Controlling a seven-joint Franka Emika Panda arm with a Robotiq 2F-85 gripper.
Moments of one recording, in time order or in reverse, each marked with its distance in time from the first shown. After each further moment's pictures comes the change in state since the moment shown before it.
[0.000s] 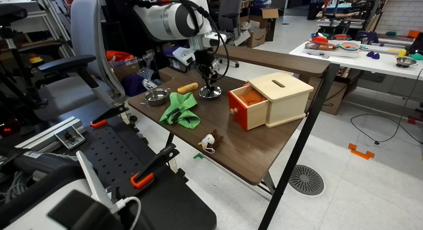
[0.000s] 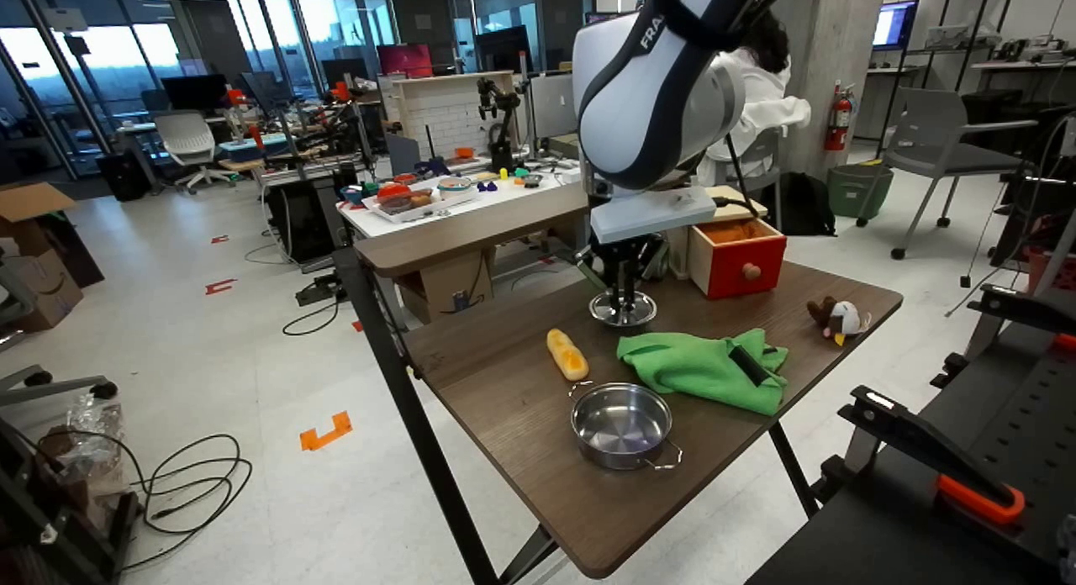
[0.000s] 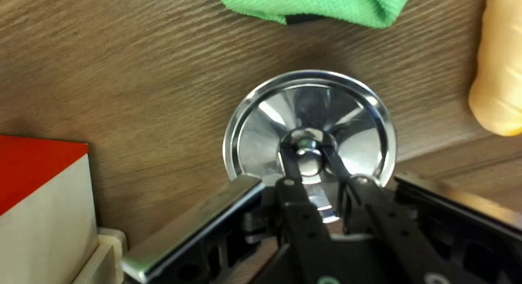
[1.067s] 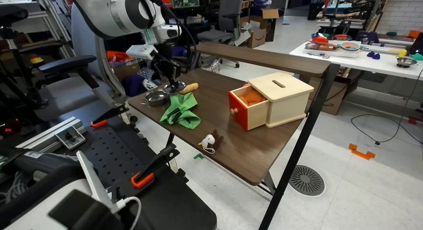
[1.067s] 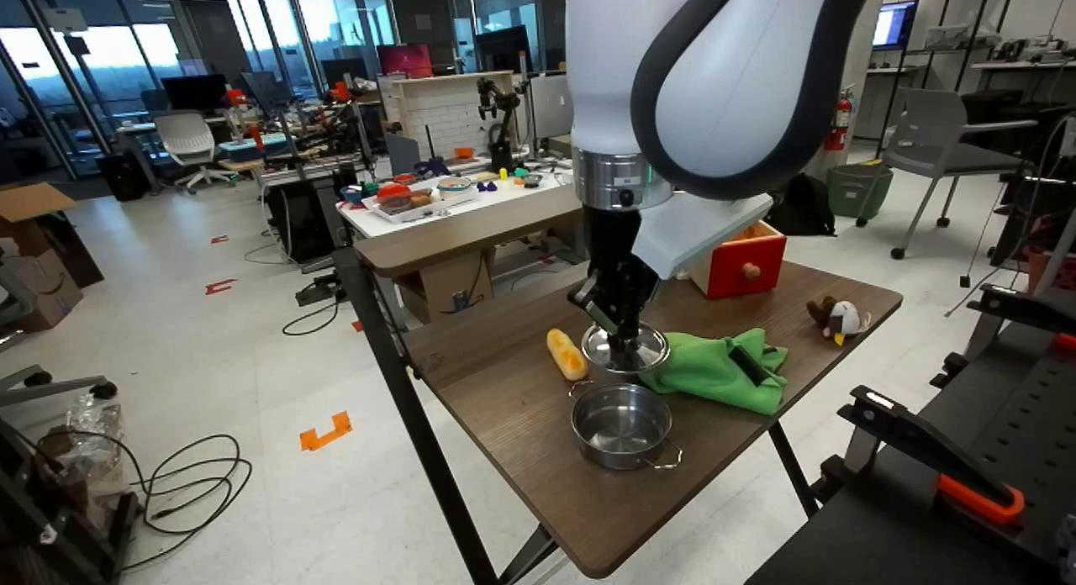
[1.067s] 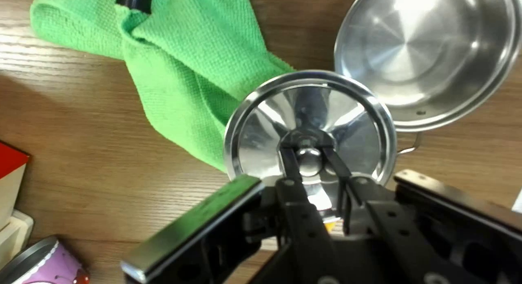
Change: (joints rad) arm 0.184 -0.275 0.006 -0.447 -0.162 0.193 -0.113
